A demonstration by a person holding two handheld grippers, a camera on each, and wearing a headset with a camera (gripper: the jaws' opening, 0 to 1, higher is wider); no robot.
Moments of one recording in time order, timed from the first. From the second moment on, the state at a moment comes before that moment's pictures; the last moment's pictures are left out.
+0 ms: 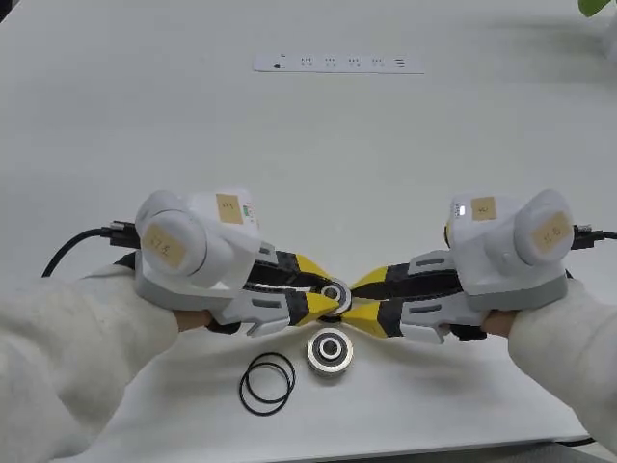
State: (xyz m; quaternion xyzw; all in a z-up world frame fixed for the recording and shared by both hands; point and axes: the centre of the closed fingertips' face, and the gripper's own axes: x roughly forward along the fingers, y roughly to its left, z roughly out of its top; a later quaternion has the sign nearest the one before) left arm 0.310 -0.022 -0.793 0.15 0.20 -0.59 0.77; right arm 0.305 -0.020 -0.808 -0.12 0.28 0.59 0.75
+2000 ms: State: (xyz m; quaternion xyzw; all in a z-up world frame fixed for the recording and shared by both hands) left arm 0.312 -0.019 -0.792 0.15 0.19 -0.59 0.77; right arm 0.314 -0.029 -0.804 0.02 0.36 0.52 0.77
